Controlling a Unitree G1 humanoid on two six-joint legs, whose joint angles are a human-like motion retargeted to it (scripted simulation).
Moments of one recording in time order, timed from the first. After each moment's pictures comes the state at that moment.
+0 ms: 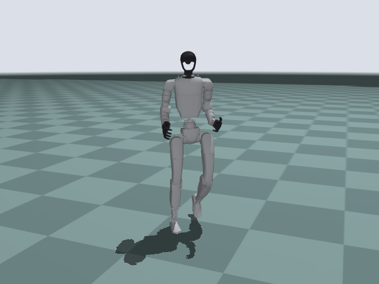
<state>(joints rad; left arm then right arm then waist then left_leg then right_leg) 0.42 0.00 0.06 0.33 -0.58 -0.58 -0.50 0.22 -0.20 0.16 0.38 -0.01 -0.41 -0.20 -0.15 -0.04 -0.01 -0.27 -0.08 0.09 0.99 0.19 -0.01 -0.15 -0.10 0.01 0.19 -0.10 0.09</state>
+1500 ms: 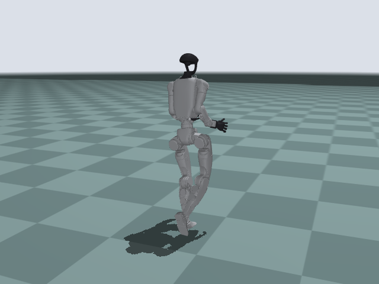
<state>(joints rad) 0.09 -0.08 -0.06 0.34 -0.56 -0.69 -0.31 0.33 -0.10 0.15 0.32 0.13 -0.51 -0.25 -0.09 0.12 -0.04 -0.25 -0.05 0.08 0.45 -0.30 0.26 -0.23 0.13 -0.17 0.83 0.39 -0.15</state>
